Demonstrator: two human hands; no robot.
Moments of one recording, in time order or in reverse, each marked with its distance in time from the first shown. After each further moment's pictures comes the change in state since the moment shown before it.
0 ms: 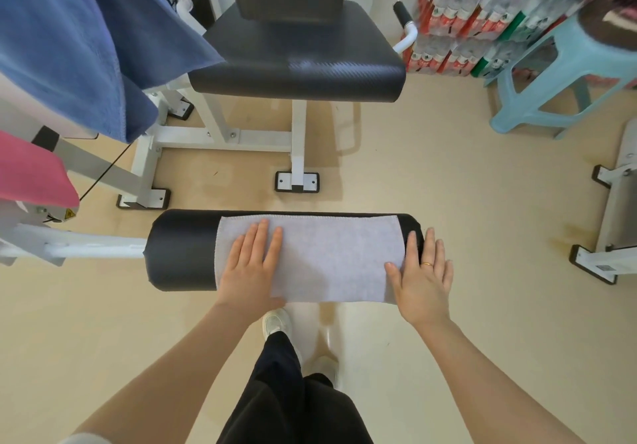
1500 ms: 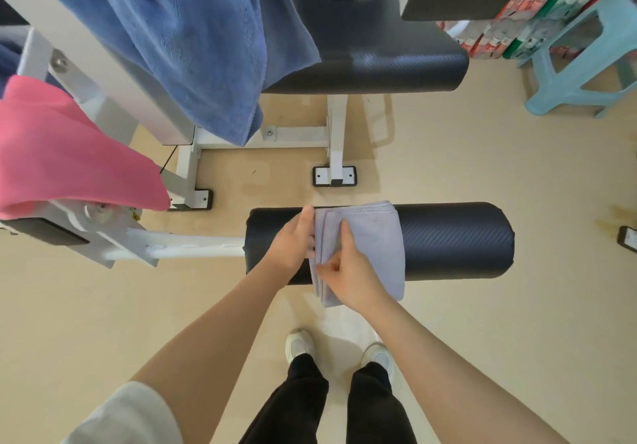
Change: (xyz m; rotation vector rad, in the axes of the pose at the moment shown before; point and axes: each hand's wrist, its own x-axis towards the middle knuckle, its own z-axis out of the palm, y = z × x) left_hand 0.015 -0.094 -0.040 -1.501 -0.258 -0.432; right_hand -0.058 -0.238 0.017 0.583 -0.304 -0.133
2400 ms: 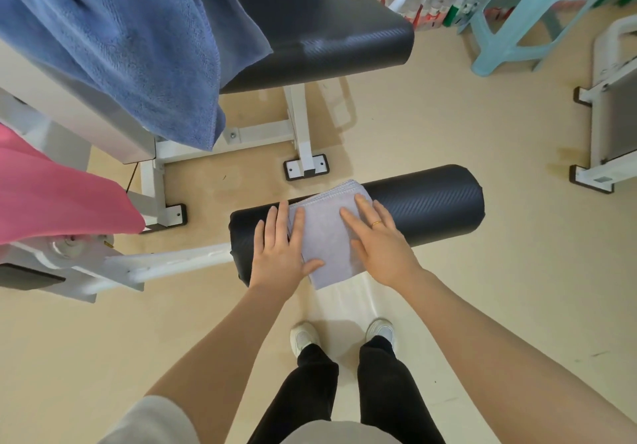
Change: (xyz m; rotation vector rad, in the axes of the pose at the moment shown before) left_hand -0.008 -0.043 -0.008 1.517 0.125 0.433; right_hand -0.004 0.057 -0.034 -0.427 0.068 -0.066
